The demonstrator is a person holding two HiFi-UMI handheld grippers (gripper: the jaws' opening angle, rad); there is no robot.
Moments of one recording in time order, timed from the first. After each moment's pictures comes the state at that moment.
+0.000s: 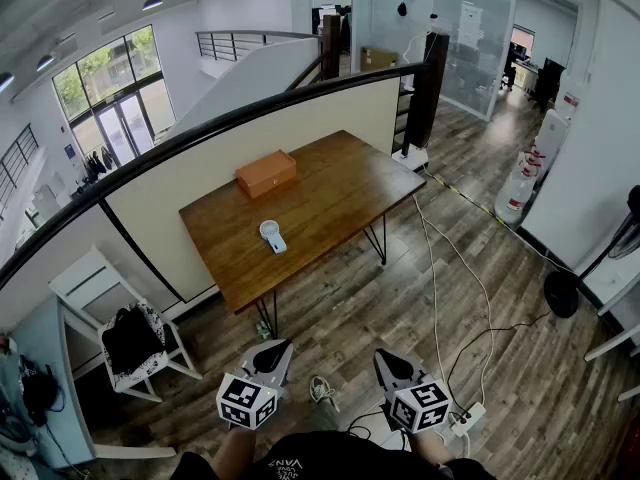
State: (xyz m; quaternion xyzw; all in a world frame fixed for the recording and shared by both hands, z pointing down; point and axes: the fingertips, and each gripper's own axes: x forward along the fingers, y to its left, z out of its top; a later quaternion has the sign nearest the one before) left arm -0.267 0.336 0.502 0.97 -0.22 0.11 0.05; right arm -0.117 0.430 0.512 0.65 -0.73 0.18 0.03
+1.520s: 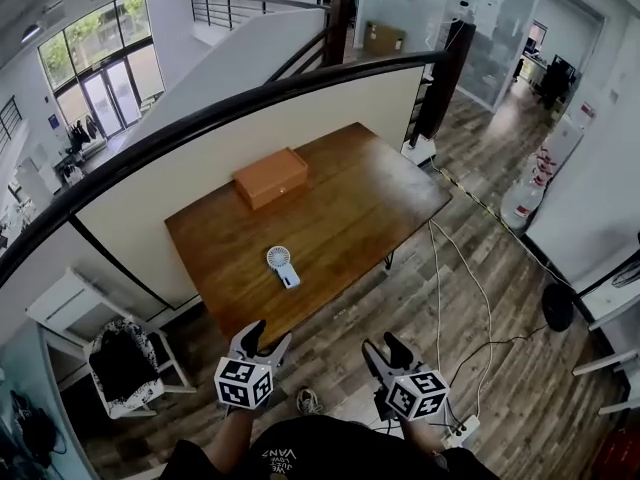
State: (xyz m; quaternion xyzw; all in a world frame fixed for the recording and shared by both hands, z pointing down) left arm -0.266 0.076 0.560 0.94 -0.27 0.14 0.17; right arm -0.095 0.191 0.527 0.67 -0.71 0.24 0.01
